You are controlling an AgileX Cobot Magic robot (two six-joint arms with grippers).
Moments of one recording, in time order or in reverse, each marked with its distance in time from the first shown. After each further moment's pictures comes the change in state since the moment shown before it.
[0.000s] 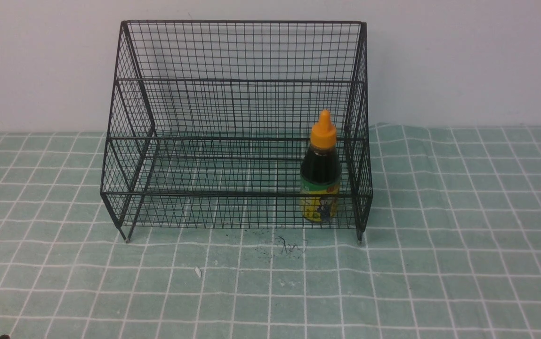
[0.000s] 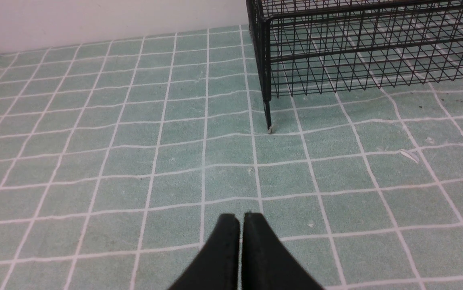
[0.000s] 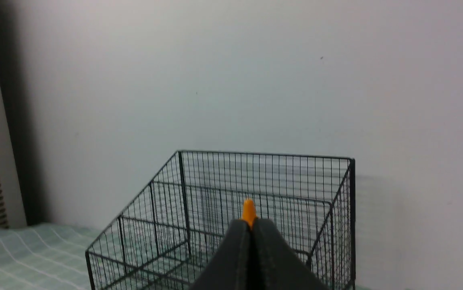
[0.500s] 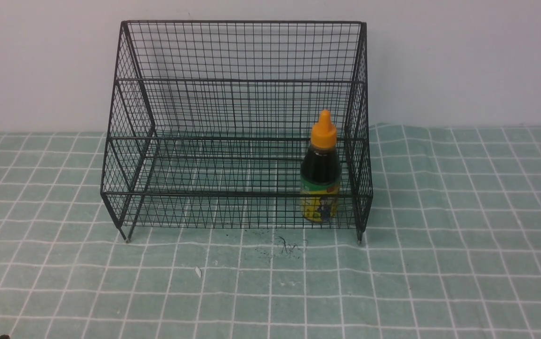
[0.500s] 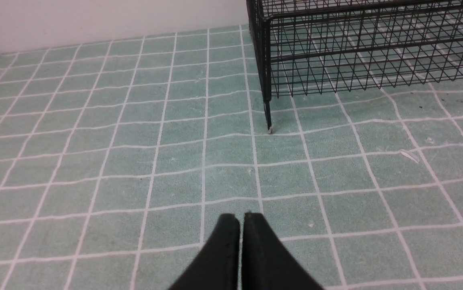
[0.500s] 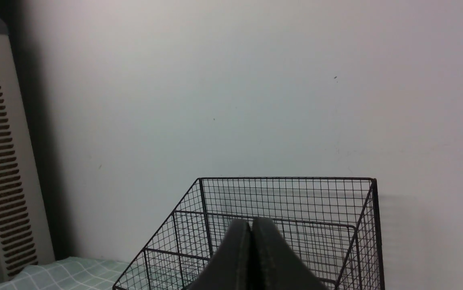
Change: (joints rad) right arm 0.004 0.012 -0.011 -0.450 -0.103 0.532; left arm 0.000 0.000 0.000 0.000 0.000 0.000
